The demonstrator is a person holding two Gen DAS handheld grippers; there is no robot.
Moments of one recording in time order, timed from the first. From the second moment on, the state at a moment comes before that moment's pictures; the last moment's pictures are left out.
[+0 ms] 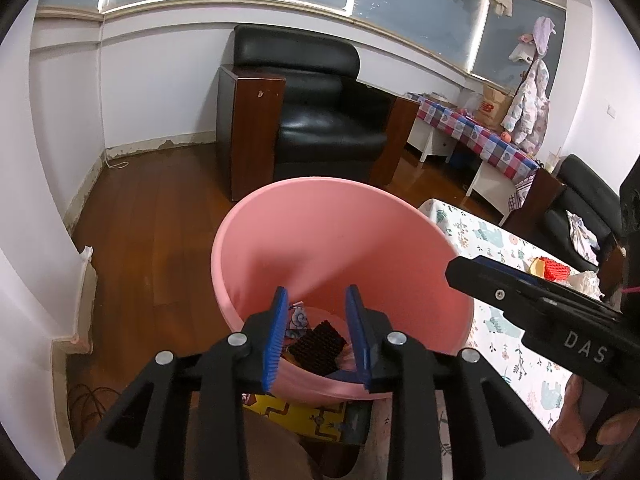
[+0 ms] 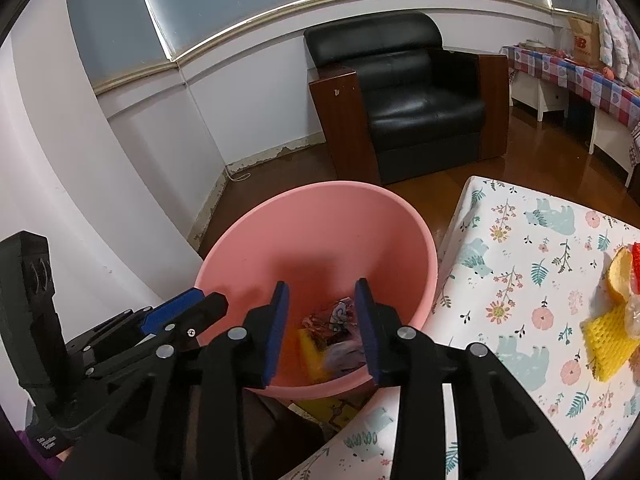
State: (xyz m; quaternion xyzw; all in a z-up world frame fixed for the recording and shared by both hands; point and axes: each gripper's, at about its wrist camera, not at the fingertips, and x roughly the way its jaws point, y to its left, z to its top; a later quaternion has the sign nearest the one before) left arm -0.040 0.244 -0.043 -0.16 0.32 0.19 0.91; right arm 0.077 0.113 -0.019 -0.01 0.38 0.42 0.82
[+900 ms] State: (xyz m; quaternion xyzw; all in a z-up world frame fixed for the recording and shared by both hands) left arm -0.016 0.166 -0.011 -0.12 0.31 0.12 0.94; right arm 0.057 -0.001 0.001 -0.02 0.35 0.34 0.87
